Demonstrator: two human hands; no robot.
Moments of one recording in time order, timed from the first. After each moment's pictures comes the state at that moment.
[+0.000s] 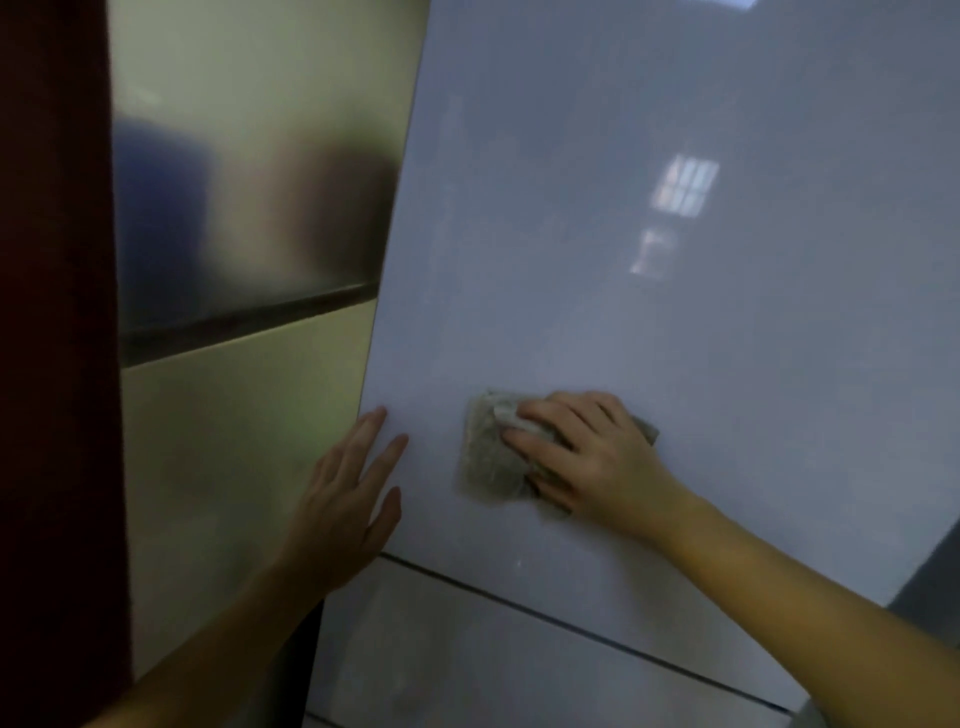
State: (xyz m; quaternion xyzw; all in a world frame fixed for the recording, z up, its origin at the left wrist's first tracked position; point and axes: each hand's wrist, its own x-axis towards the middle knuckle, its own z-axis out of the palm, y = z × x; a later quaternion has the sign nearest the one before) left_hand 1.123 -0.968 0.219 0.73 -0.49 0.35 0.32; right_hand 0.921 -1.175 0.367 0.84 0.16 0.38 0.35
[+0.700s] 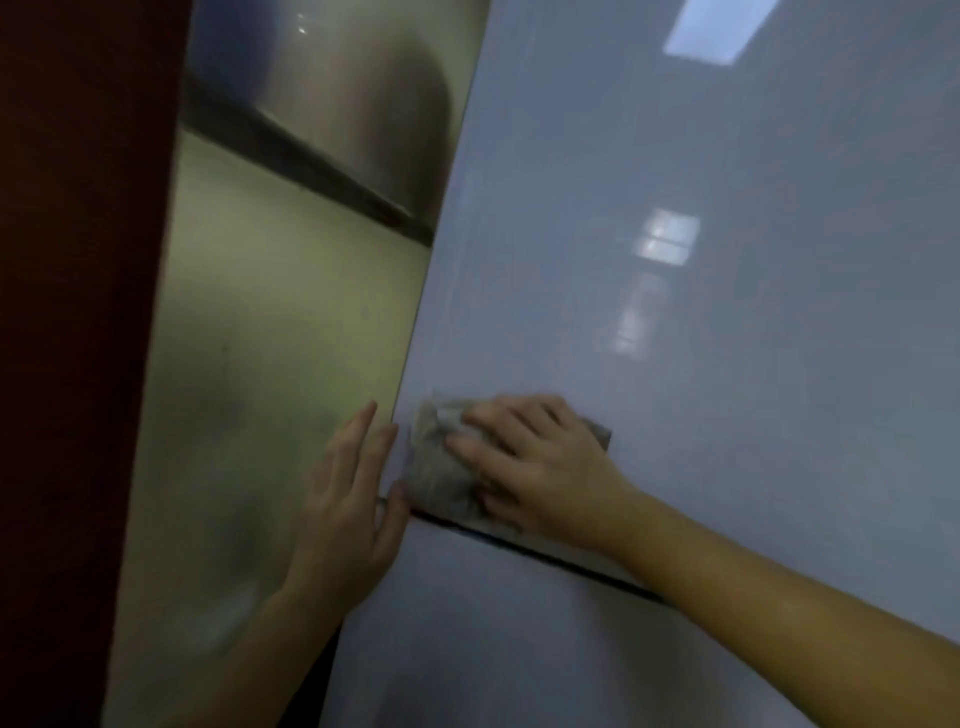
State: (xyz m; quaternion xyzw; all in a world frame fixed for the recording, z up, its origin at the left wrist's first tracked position) left_hand 1.149 -0.978 0.111 0.66 -0.41 0.41 0.47; right_hand 0.999 -1.128 0.234 0.82 0.16 0.38 0.39
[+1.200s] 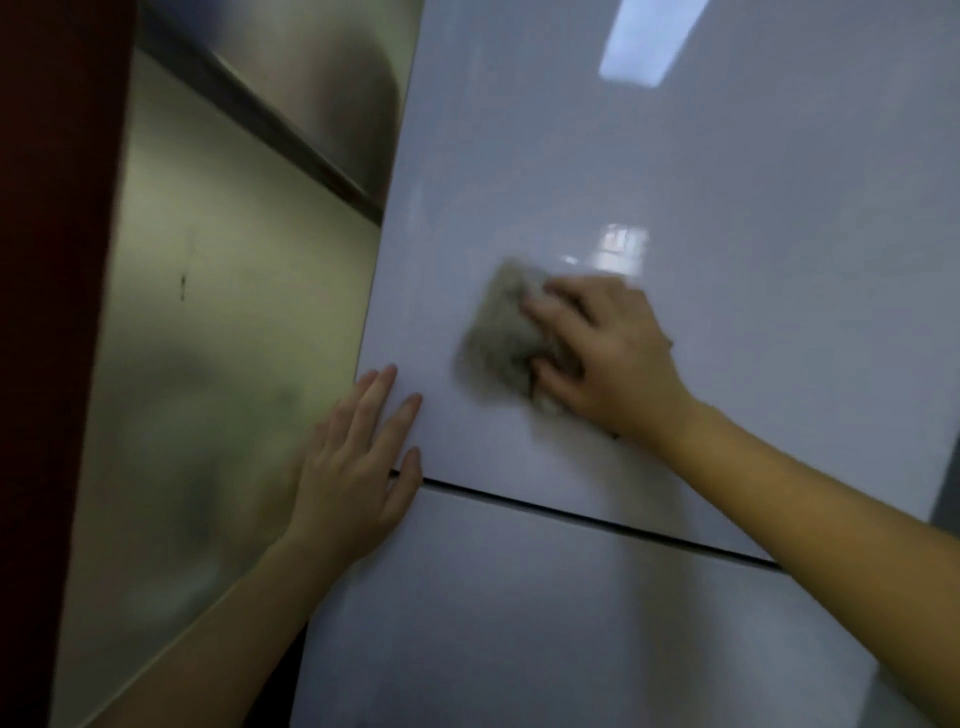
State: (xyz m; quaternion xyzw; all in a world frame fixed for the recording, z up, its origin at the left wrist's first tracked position) left_hand 1.135 -1.000 0.111 0.65 -0.46 0.49 0.36; right_hand 0.936 -1.158 0.279 0.79 0.03 0.49 0.37
